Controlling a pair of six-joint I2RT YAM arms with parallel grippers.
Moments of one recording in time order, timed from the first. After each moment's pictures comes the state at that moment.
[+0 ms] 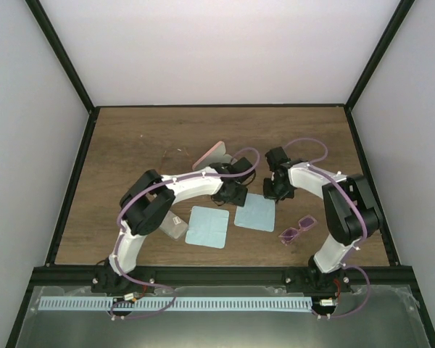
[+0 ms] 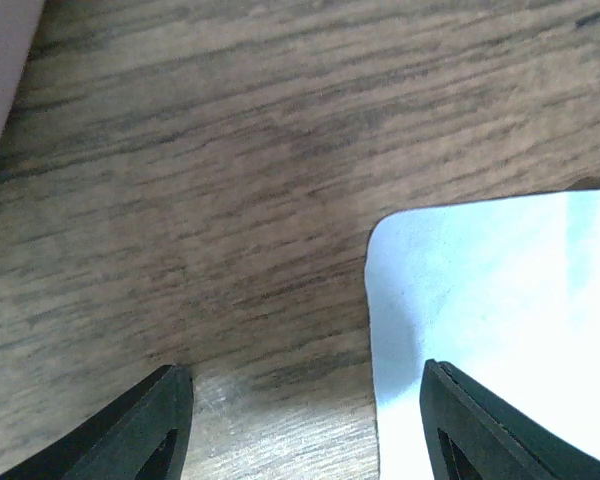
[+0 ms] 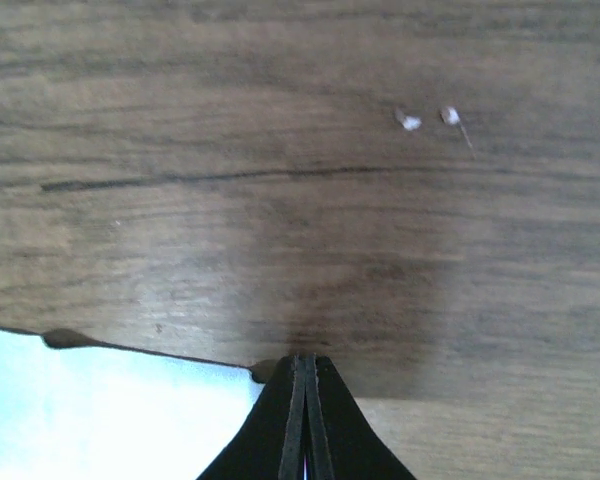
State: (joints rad) left arm -0.91 2.10 1.51 -0.70 -0.06 -0.62; right arm 0.36 1.67 0.94 -0.63 0.01 0.40
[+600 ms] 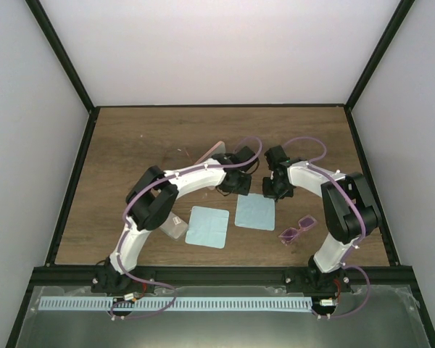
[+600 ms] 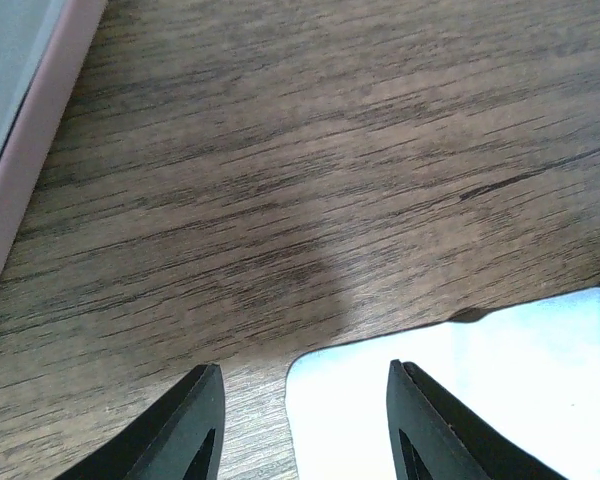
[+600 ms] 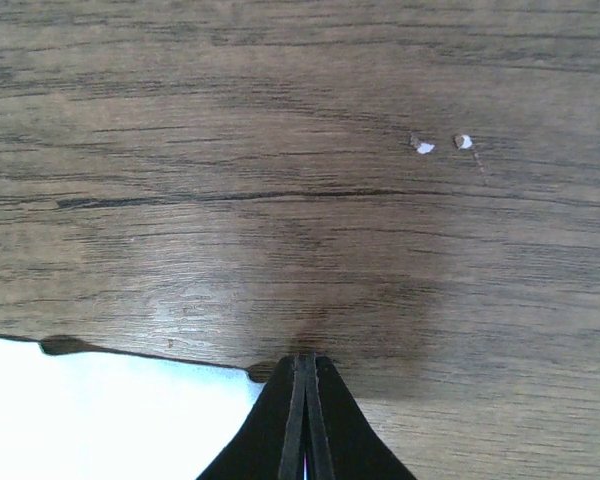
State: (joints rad) left arm -0.87 2.17 1.67 -0.70 -0.02 -0.61; right arm 0.36 1.70 0.97 -0.63 0.00 0.39
